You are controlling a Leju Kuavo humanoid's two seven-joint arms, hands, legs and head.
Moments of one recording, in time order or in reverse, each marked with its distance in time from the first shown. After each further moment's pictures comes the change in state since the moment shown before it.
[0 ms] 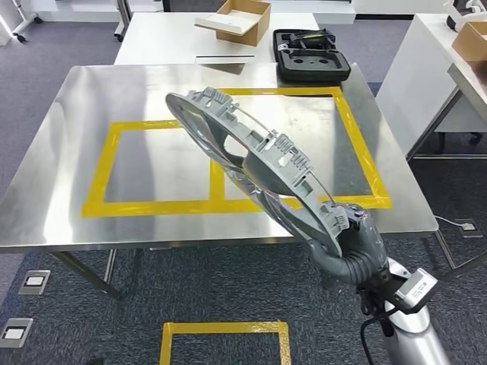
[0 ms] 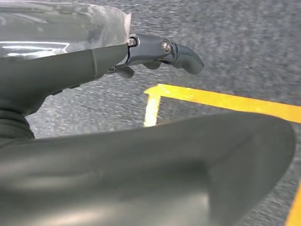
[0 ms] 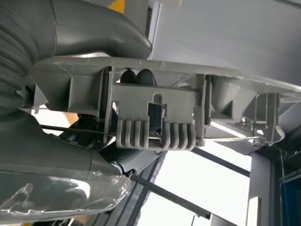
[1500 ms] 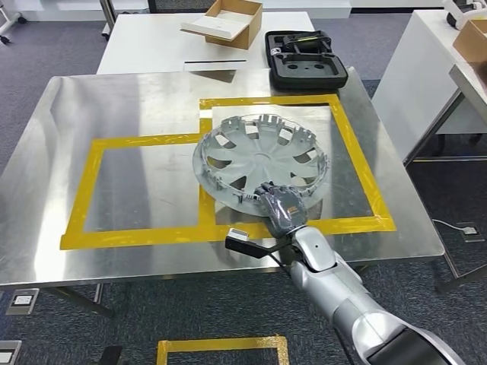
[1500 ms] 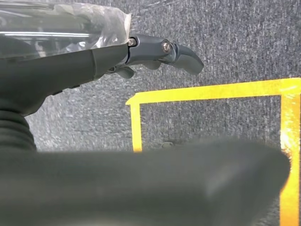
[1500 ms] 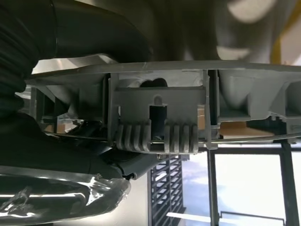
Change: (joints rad) left arm -0.041 0.002 -0.060 0.001 -0.191 -0.036 0.051; right arm -0.514 0.224 0.364 1.144 1.115 -0.965 0.460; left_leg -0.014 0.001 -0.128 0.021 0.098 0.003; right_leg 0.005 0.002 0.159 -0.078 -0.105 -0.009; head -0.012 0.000
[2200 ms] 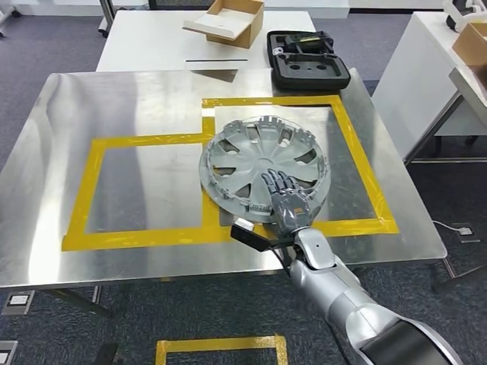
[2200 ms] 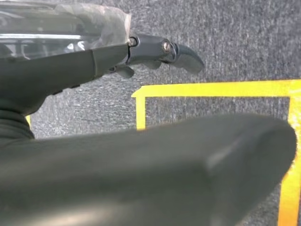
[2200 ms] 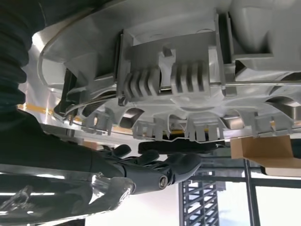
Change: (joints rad) left arm -0.021 -0.001 0.020 -0.001 0.054 -0.003 0.060; right arm -0.041 0.039 -0.067 0.164 -0.054 0.020 0.059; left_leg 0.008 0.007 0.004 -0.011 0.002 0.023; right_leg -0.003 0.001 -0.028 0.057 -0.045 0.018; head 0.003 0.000
